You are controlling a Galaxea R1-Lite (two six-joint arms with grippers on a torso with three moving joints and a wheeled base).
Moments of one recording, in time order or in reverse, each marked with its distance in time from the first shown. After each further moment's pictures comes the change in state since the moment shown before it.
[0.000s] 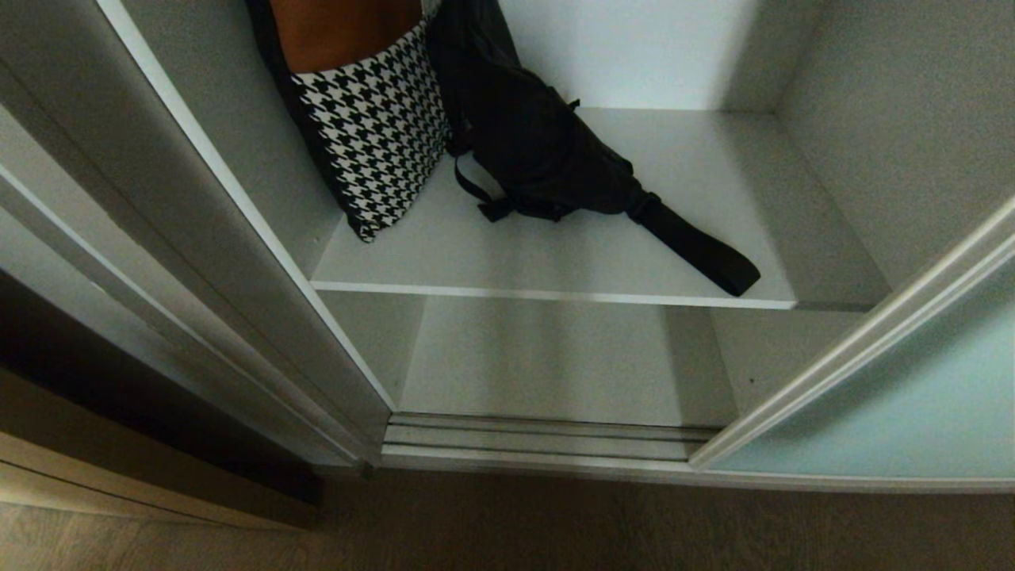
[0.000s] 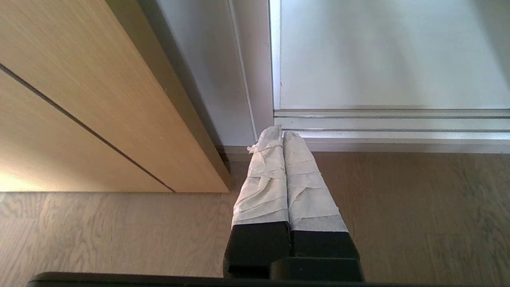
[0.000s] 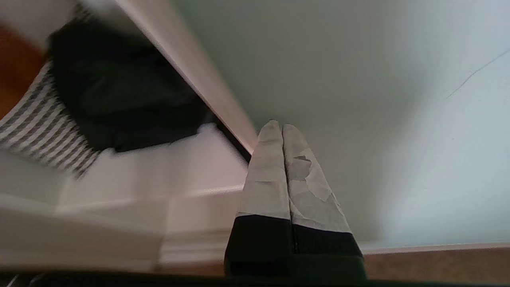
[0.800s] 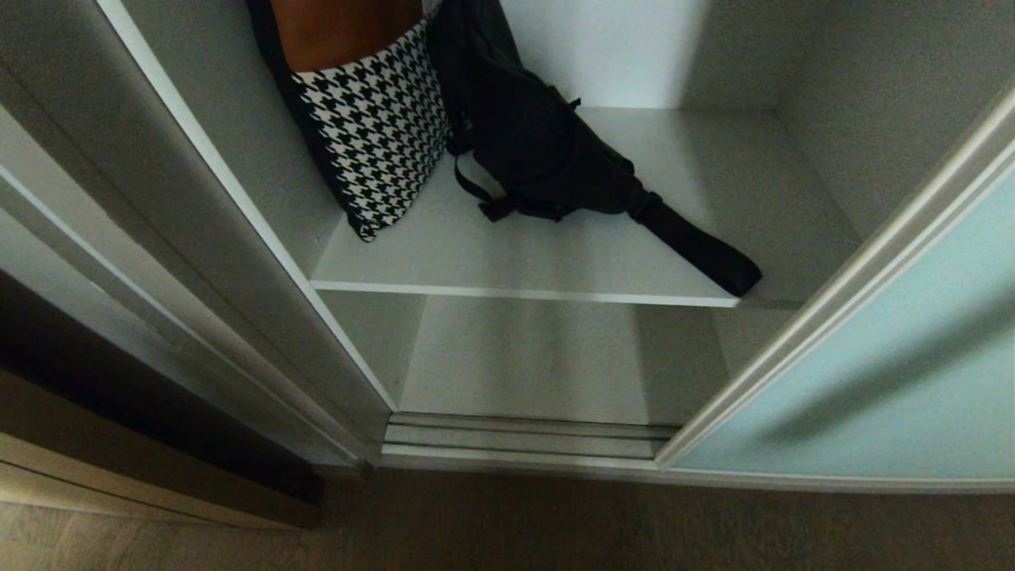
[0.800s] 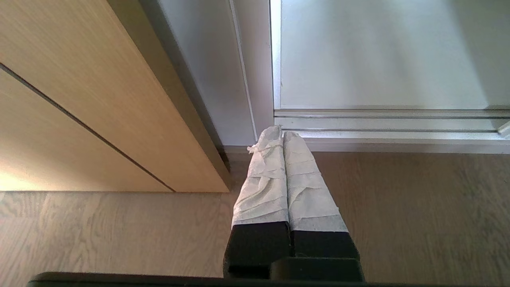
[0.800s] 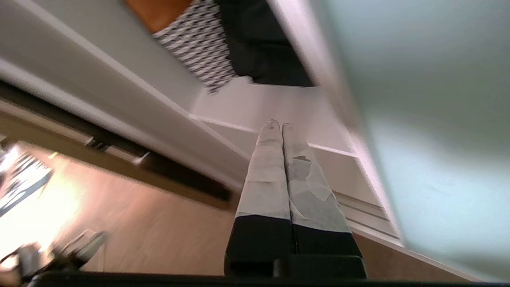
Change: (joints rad) left arm 0.000 0.000 0.000 0.000 0.000 0.000; right arm 0.364 0.054 -0.026 -0.014 0.166 -0.018
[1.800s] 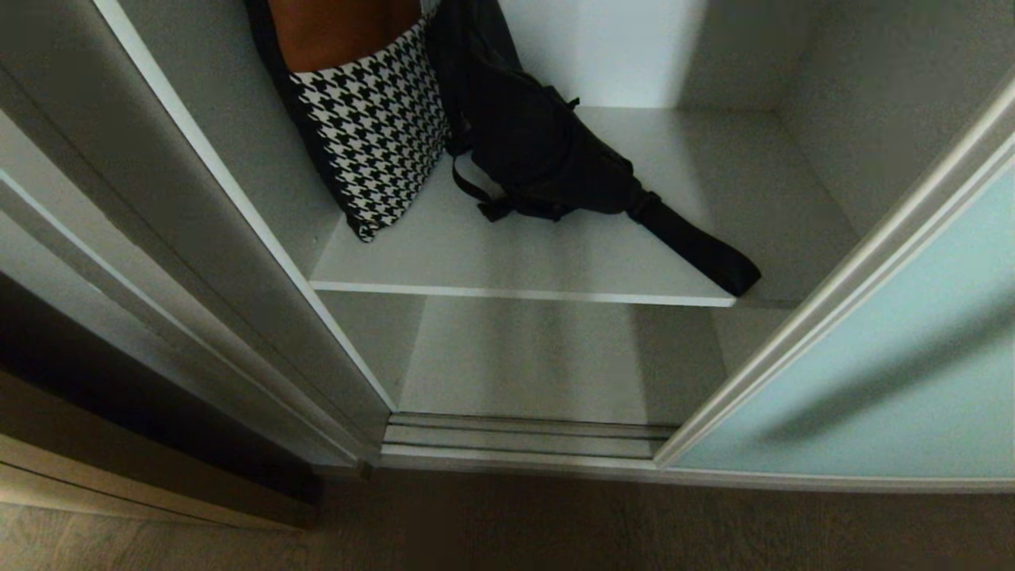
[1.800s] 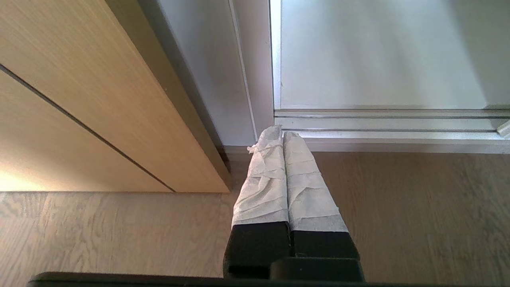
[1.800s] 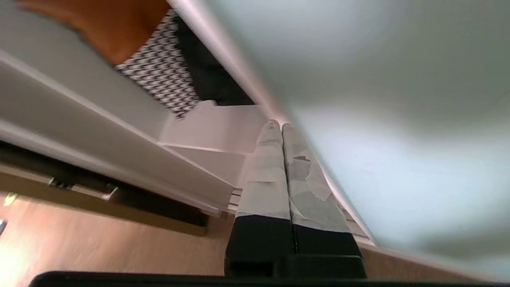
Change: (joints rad) left arm 0.000 0.000 0.000 0.000 0.000 0.000; right arm 0.027 -0.041 0.001 0.021 -0.218 0.020
